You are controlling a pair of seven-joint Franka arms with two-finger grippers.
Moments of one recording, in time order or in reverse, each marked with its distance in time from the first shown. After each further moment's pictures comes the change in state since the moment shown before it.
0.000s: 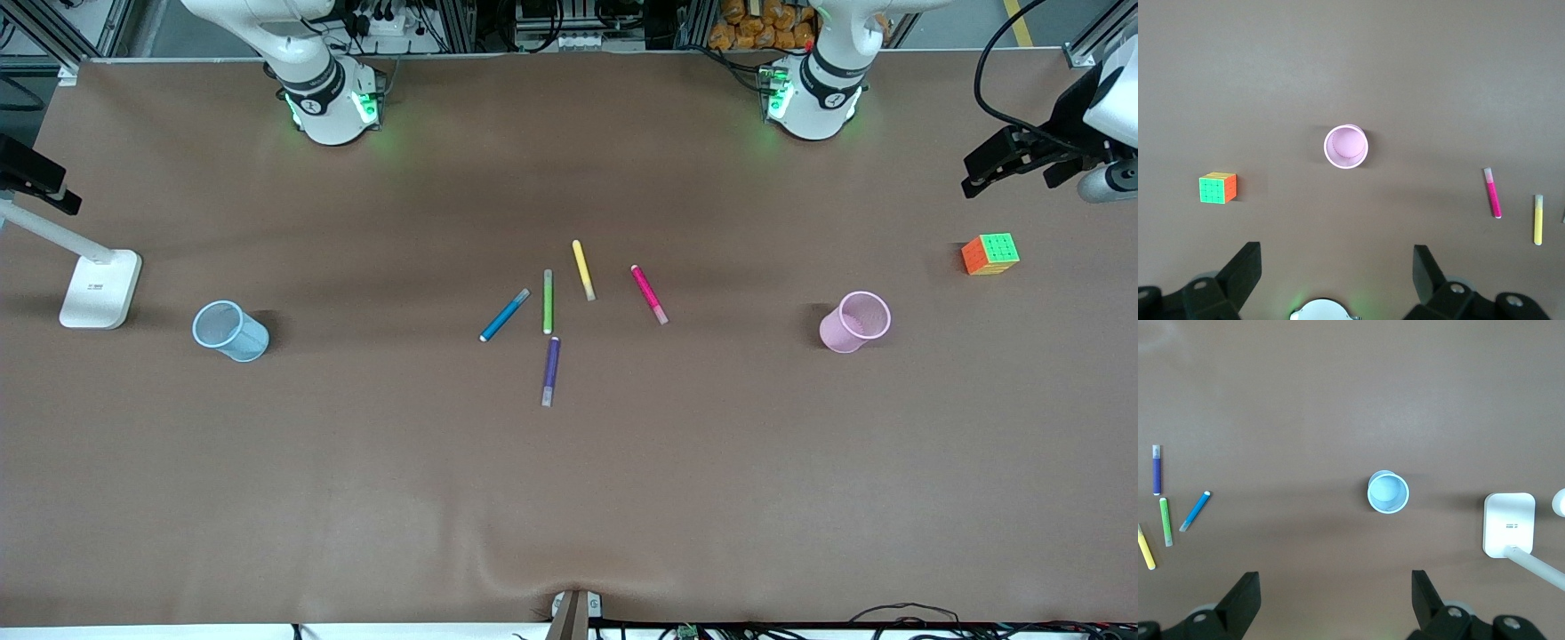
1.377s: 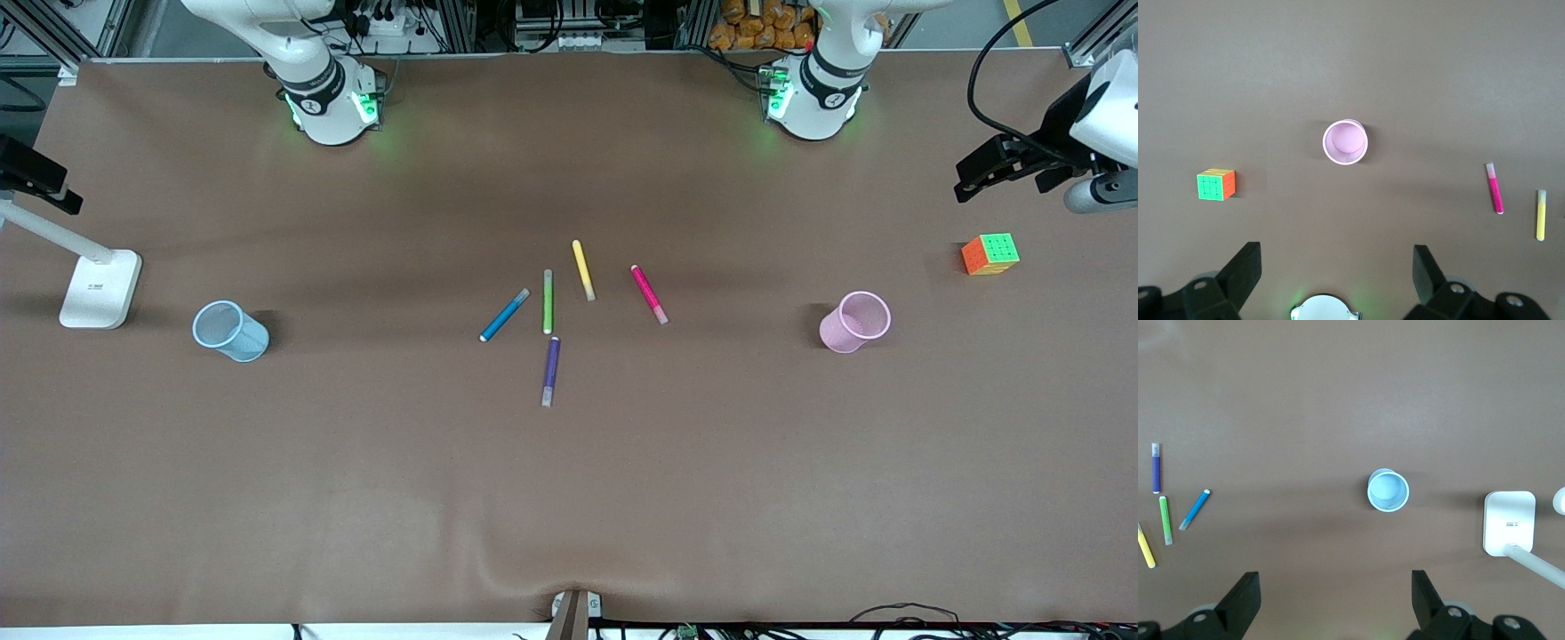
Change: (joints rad) left arm -0.001 0.014 -0.004 0.000 0.000 -0.008 0.000; right arm 0.000 0.001 0.000 0.000 0.000 -0.005 0.000
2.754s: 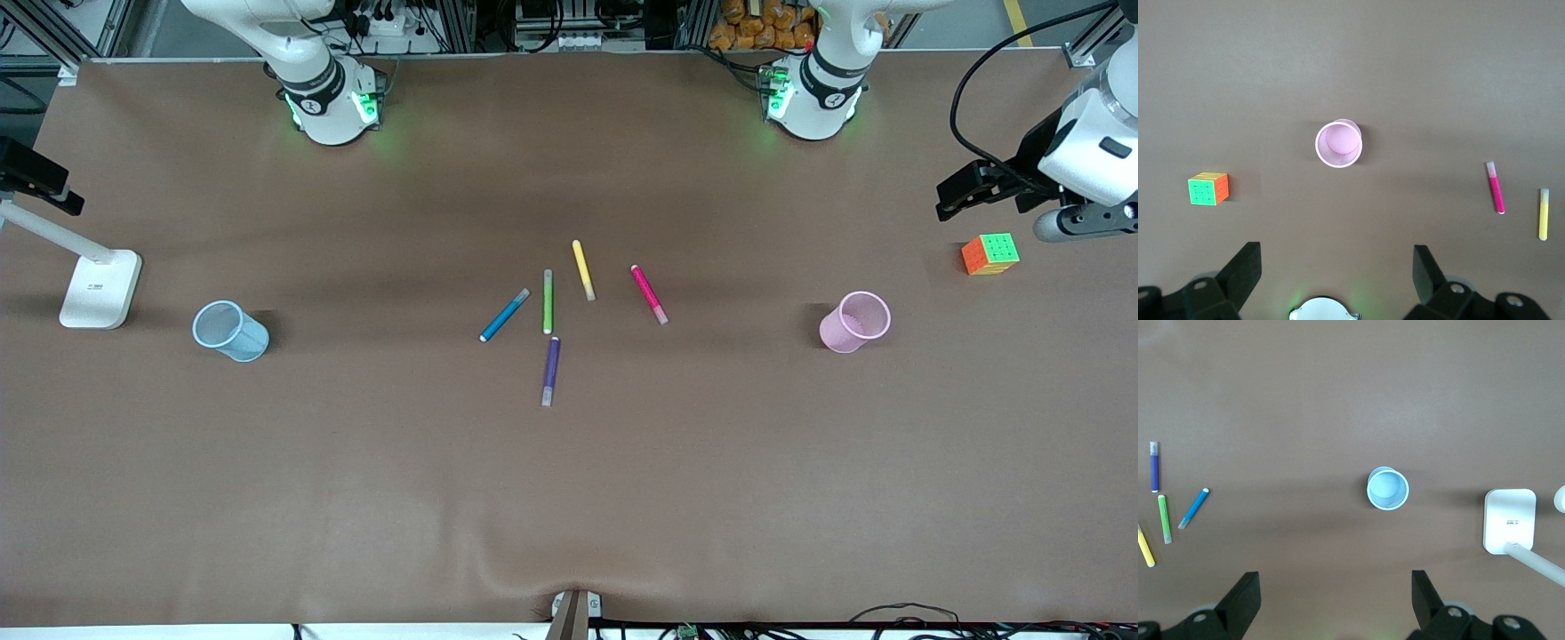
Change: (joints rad) left arm -0.008 0.054 -0.011 0.008 0.000 0.017 -0.002; right arm 0.000 0.002 -0.002 -0.004 0.000 -0.002 0.000
